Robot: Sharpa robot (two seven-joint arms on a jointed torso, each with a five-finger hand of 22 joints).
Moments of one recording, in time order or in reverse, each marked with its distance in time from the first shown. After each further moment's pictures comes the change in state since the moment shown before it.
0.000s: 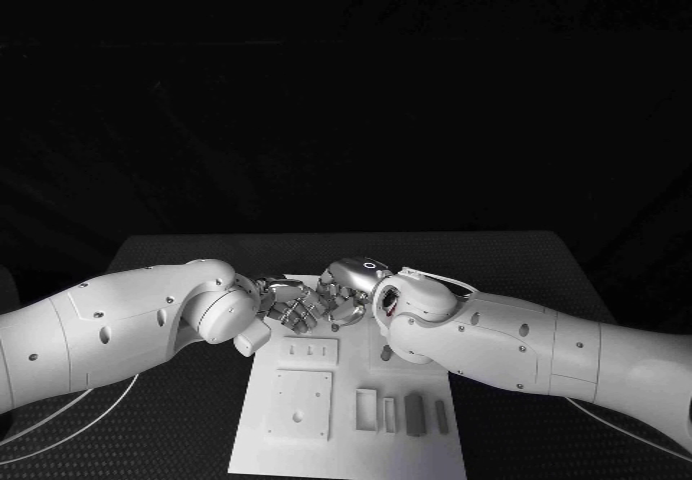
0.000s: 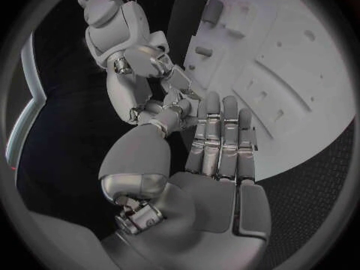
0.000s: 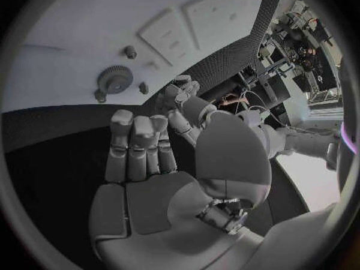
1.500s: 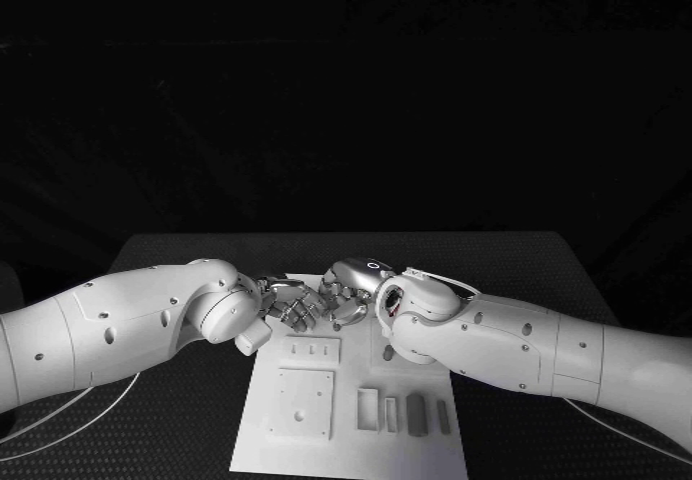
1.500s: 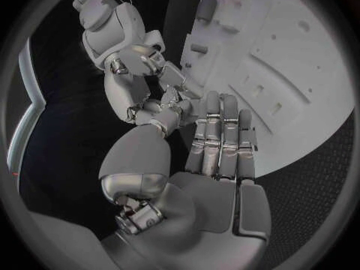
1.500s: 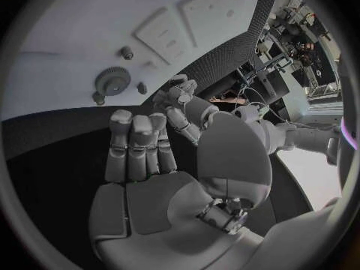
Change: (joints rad) left arm -0.004 0.001 -0.001 -0.007 -0.038 -0.003 0.004; left_hand 0.007 0.006 0.018 -0.014 0.046 0.012 -0.001 0.007 0.017 0.024 -0.010 0.000 -0.001 0.009 -0.009 0.008 0.002 0.000 -0.011 0.004 0.012 0.010; right arm -0.004 -0.001 0.000 -0.007 0.039 -0.014 0.020; right_hand -0.016 -0.003 0.034 0.005 0.013 0.006 0.019 -0.041 0.038 -0.019 0.009 -0.022 -0.028 -0.015 0.008 -0.017 -0.005 0.000 -0.018 0.004 -0.006 -0.020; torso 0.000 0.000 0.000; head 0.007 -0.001
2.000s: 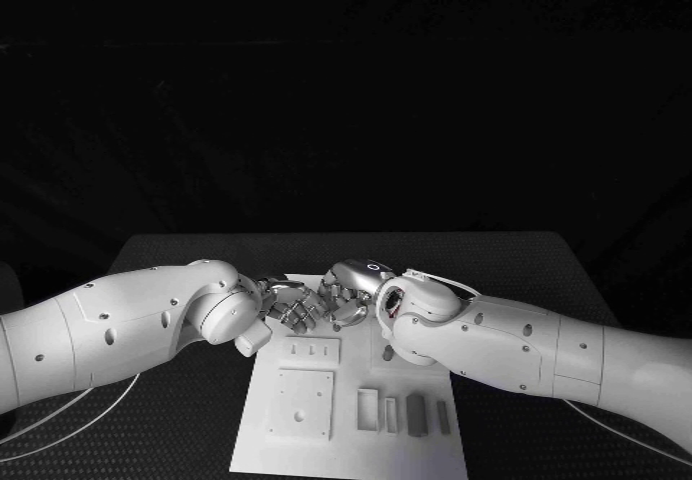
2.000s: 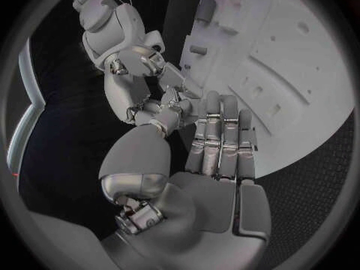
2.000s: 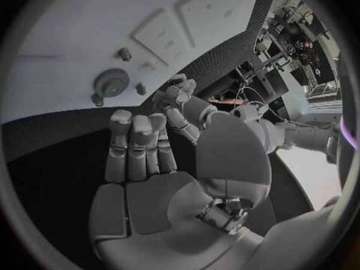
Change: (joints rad) left arm -0.001 0.000 -0.001 0.002 -0.002 0.004 -0.005; left_hand 0.000 0.000 0.000 -0.002 0.000 0.002 0.001 -0.001 0.002 0.004 0.000 0.000 -0.002 0.000 0.000 0.000 0.000 0.000 0.000 0.000 0.004 0.000; right arm -0.003 -0.002 0.000 0.003 0.012 0.000 0.009; right_hand 0.011 0.020 0.002 -0.016 -0.016 0.000 0.000 0.000 0.000 0.012 -0.002 0.004 0.000 0.008 -0.001 0.000 0.000 0.000 0.002 0.005 0.010 0.002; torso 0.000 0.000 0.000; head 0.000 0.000
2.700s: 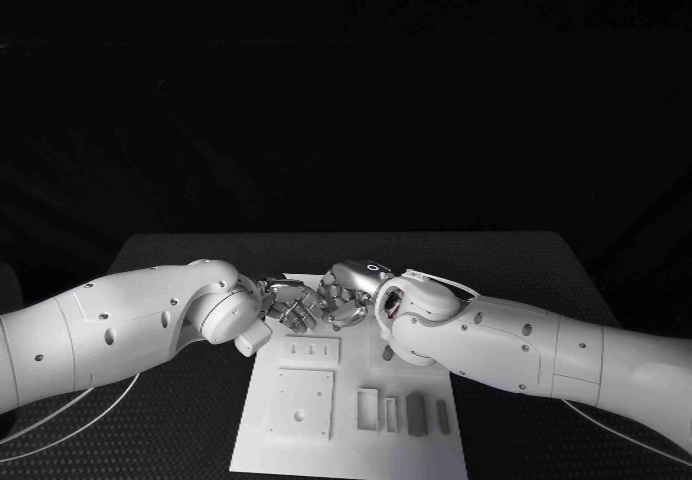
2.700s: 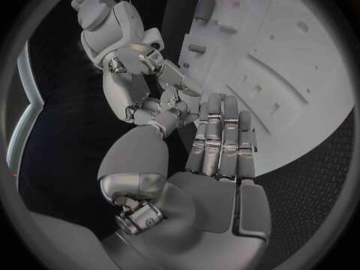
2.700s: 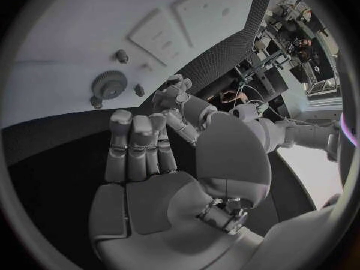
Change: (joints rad) left arm 0.000 0.000 0.000 0.002 -0.001 -0.015 -0.012; left_hand -0.060 -0.093 -0.015 0.076 -0.131 -0.060 0.038 -0.061 -0.038 -0.049 0.038 -0.037 -0.017 -0.031 0.031 -0.020 -0.015 0.000 -0.030 0.009 0.000 0.000; right arm -0.001 0.002 0.000 0.001 0.015 0.002 0.001; right_hand -0.005 0.005 -0.001 -0.009 -0.005 0.000 0.000 0.000 0.000 0.004 -0.004 0.000 0.000 0.005 -0.002 0.004 0.000 0.000 0.005 -0.002 0.000 0.000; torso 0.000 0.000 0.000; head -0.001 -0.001
